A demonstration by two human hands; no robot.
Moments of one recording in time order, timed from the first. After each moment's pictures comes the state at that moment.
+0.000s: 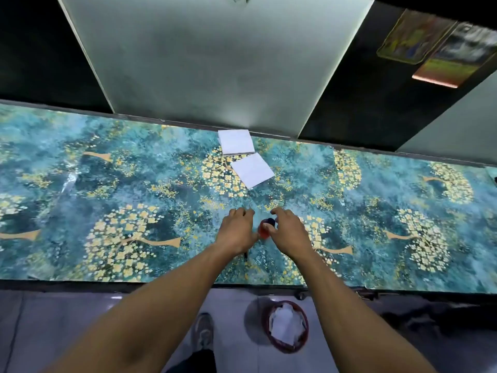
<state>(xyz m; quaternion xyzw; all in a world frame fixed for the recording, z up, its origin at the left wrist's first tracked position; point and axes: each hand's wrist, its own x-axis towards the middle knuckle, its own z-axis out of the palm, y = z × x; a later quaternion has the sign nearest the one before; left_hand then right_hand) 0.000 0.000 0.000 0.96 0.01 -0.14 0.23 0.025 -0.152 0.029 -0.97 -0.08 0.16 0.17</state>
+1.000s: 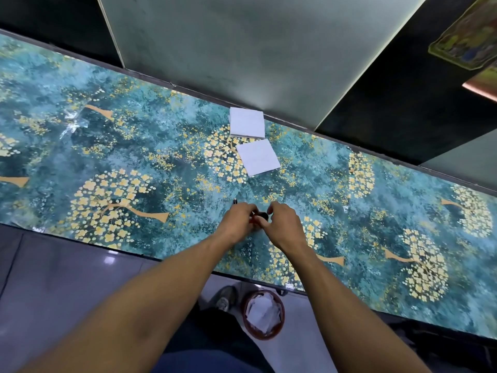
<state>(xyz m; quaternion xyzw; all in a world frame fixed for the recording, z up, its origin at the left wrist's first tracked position) 0.016 -0.031 -0.023 0.88 0.13 -0.14 0.44 0.056 -0.163 0.022 -0.96 -0.13 0.20 0.12</state>
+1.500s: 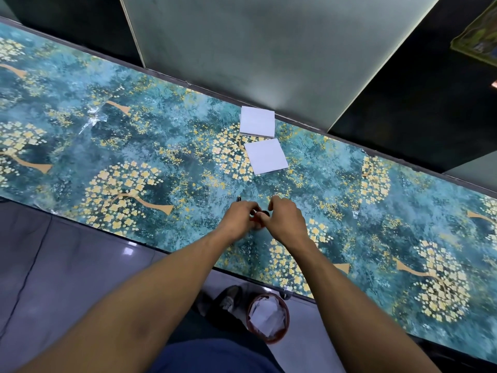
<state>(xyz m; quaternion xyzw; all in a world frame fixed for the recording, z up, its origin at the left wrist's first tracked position) 0.017 -0.038 -0.024 0.85 0.18 -0.14 0.47 0.072 -0.167 0.025 -0.96 -0.18 0.20 0.10</state>
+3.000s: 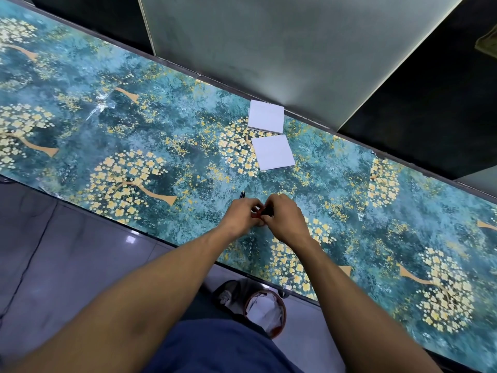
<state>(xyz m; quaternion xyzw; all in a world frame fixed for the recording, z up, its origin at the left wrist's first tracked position) 0.012 -0.040 -0.027 0.84 0.20 -0.13 0.49 0.075 -0.170 0.014 -0.93 -0.26 0.23 0.14</state>
